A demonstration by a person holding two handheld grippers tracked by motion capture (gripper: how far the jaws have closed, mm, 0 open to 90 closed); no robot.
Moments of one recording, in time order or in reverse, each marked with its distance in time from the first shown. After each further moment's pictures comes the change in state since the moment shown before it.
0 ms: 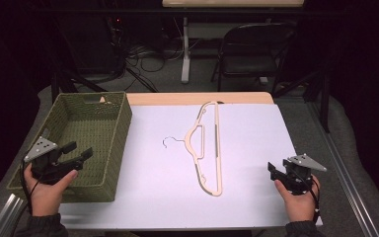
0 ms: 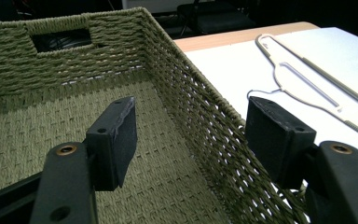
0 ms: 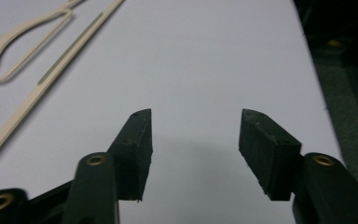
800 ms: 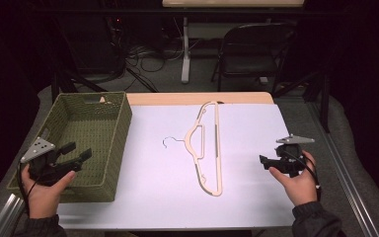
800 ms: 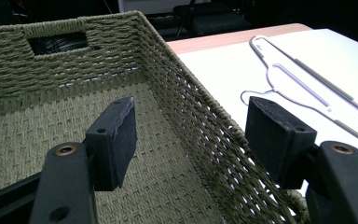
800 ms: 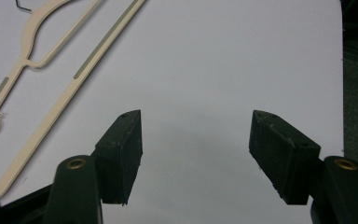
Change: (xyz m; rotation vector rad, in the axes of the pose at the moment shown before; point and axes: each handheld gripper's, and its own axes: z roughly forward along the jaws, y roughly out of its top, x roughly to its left) left arm -0.004 0.003 -0.007 0.001 -0.017 0.007; right arm 0.017 0.063 0.006 0.178 0.081 -0.144
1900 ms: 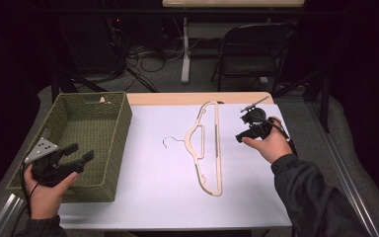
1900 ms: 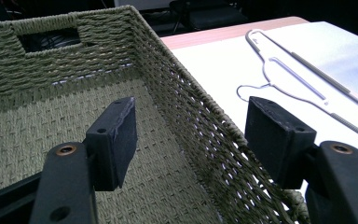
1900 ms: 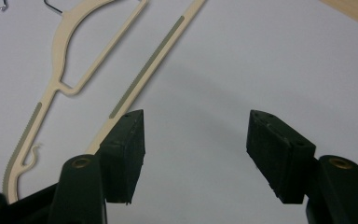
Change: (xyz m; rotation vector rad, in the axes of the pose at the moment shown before) left arm -0.005 -0.001 0.002 0.019 -0.008 0.013; right arm 0.043 0.107 0.045 0.242 0.050 -0.149
